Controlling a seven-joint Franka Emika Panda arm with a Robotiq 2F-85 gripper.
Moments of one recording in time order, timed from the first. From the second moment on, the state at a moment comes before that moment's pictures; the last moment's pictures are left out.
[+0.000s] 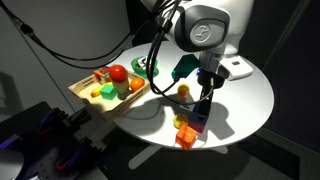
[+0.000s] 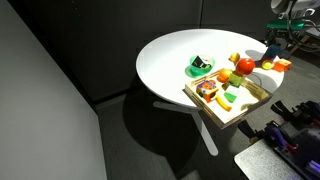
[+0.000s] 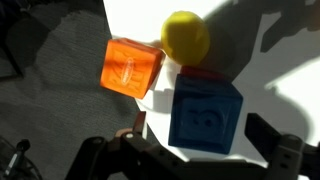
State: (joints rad) arm -0.26 0.63 -0.34 -1.80 0.13 2.31 0.65
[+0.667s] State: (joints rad) arm -0.26 0.63 -0.34 -1.80 0.13 2.31 0.65
